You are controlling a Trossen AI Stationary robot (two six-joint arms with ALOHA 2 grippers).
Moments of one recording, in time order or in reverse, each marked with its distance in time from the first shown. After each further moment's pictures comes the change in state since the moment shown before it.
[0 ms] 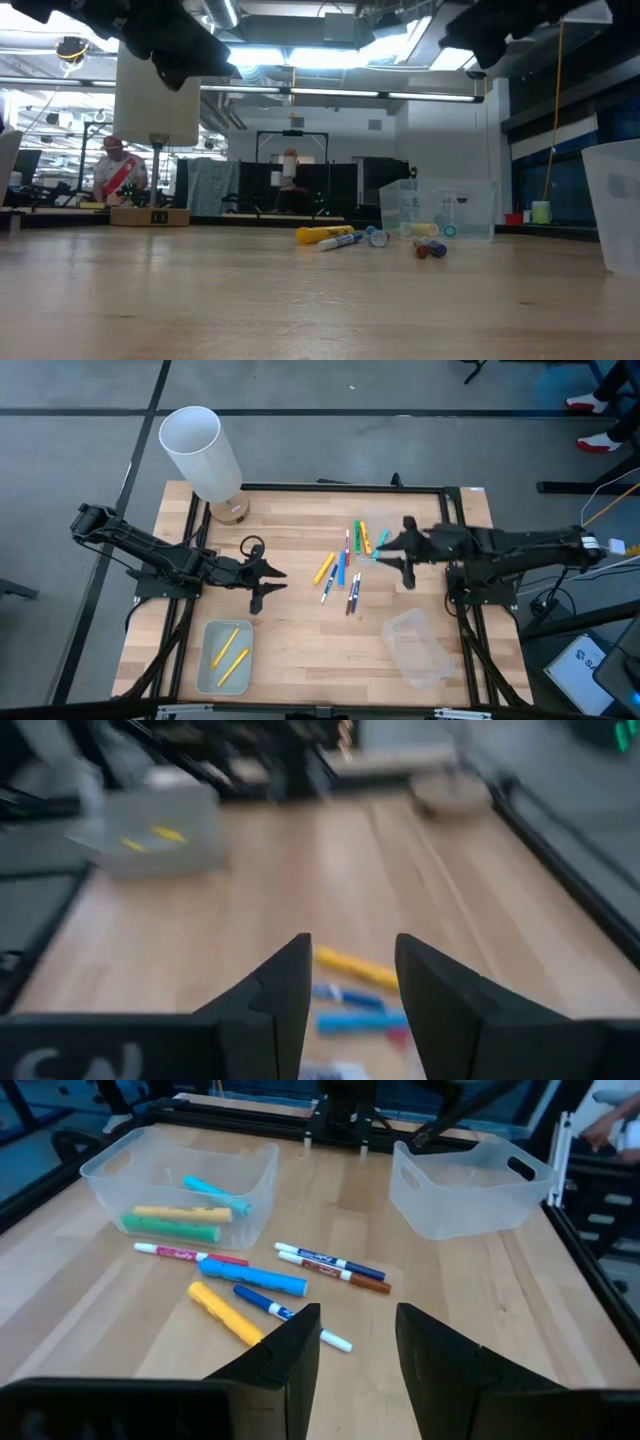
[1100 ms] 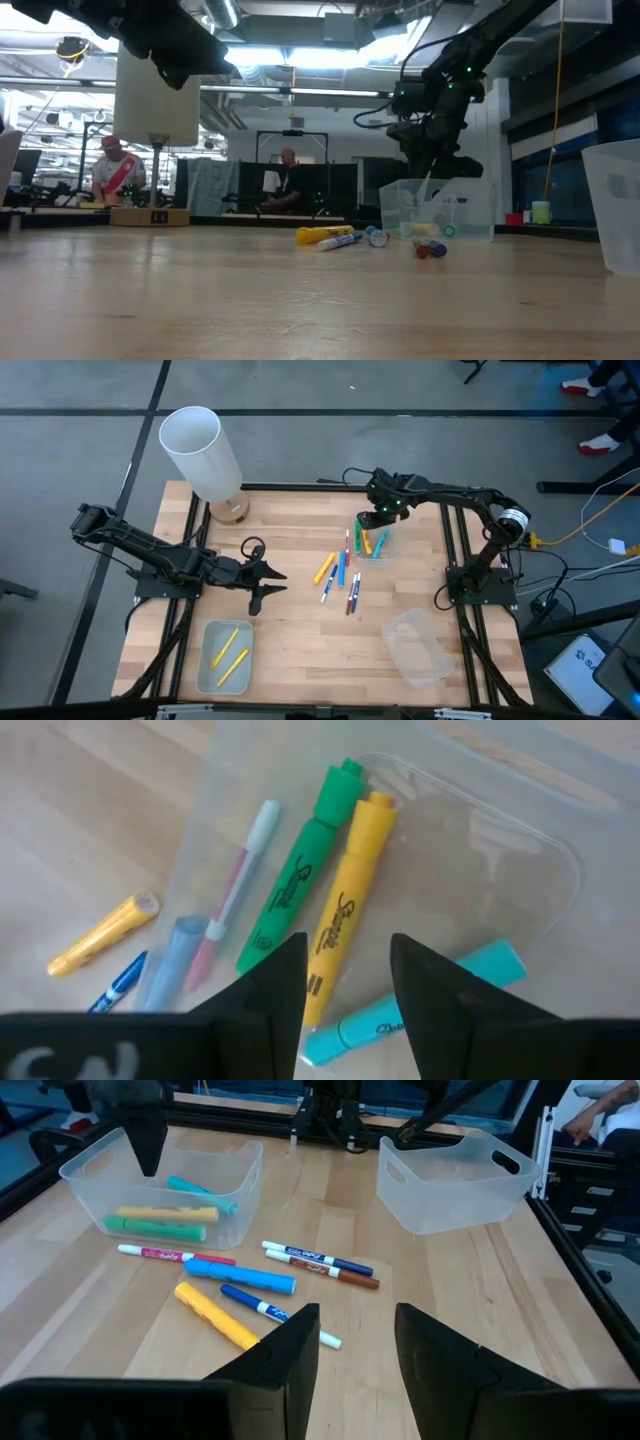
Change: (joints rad) left arm -0.001 0.000 0.000 -0.001 0.035 0.023; right arm -0.700 0.830 0.413 -0.471 -0.366 0.400
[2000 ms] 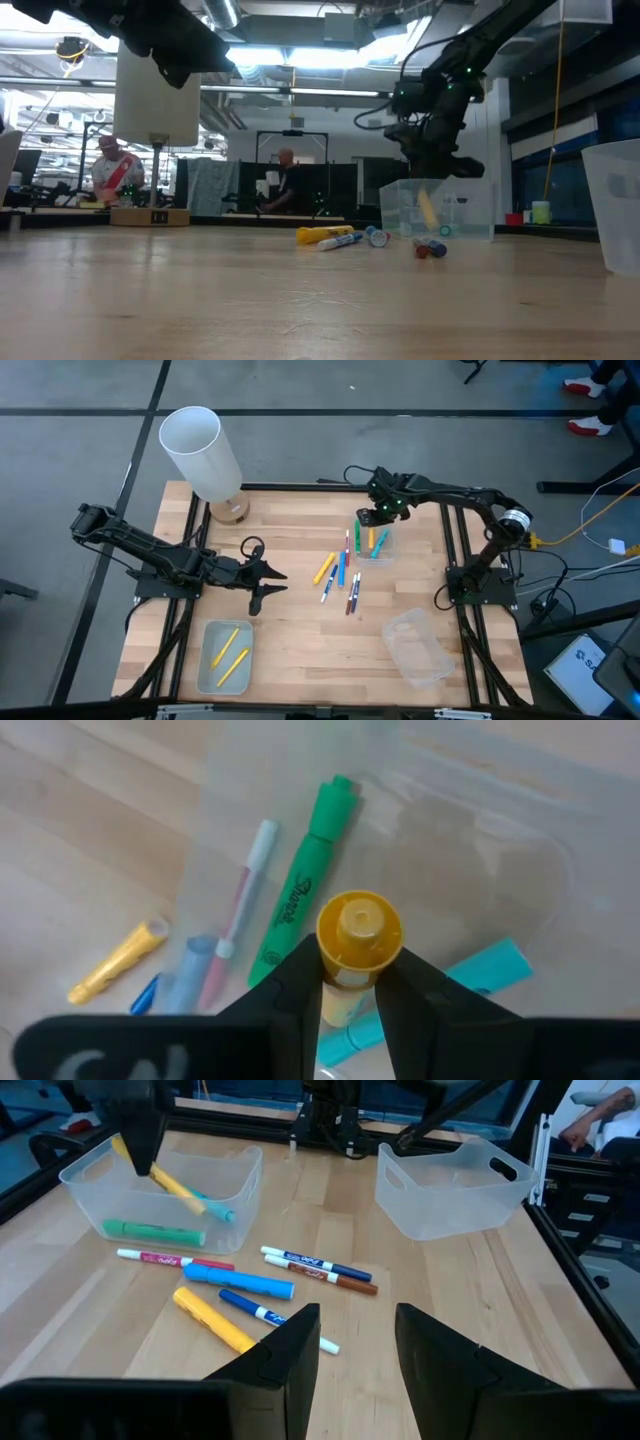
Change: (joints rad) left arm 0.000 0.000 -0.001 0.014 0.000 -0.002; right arm 0.000 -0.003 0.000 0.015 0.007 0.093
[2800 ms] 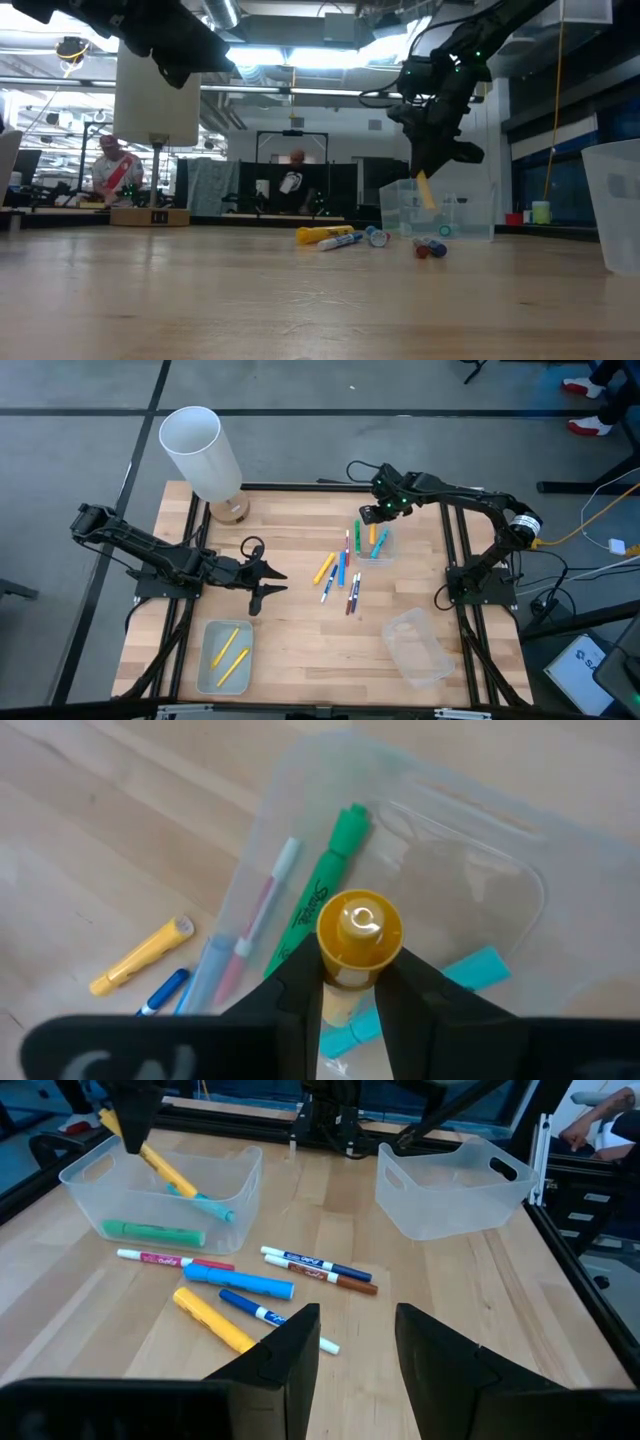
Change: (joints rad) left arm 0.000 0.000 0.000 0.000 0.000 0.001; right arm 0.007 -0.090 0.000 -0.005 0.034 -0.037
